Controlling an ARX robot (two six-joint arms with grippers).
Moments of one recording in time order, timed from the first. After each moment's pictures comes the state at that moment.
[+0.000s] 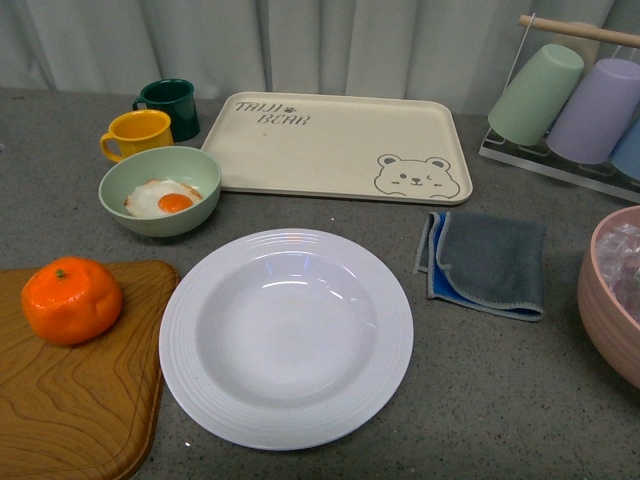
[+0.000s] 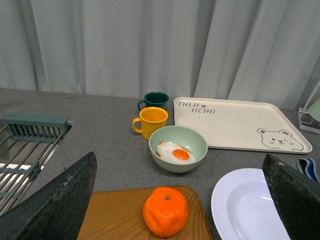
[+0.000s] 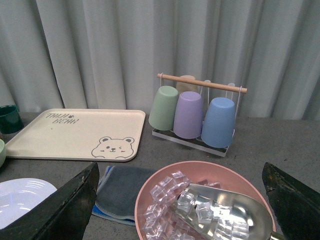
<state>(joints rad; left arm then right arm) 0.00 0.00 0.02 0.00 0.00 0.00 0.00 0.00 0.01 0.00 0.00 0.00</state>
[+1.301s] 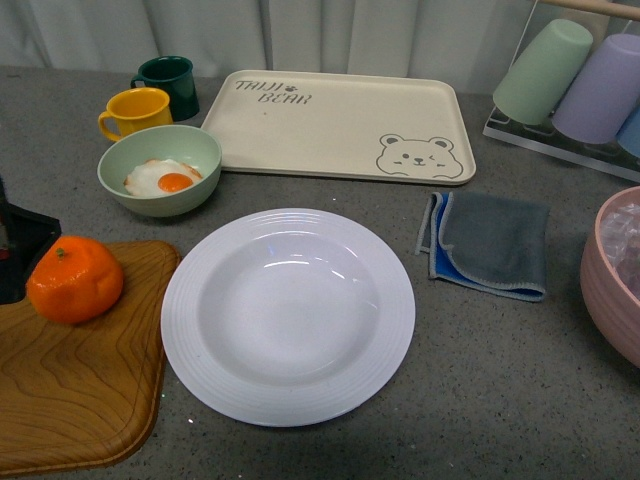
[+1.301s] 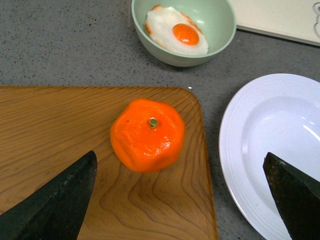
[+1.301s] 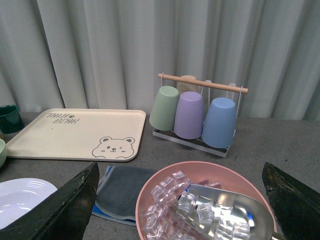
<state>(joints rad) -0.09 1.33 0.33 0.41 -0.03 -0.16 0.00 0.00 0.01 0.00 0.00 0.00</state>
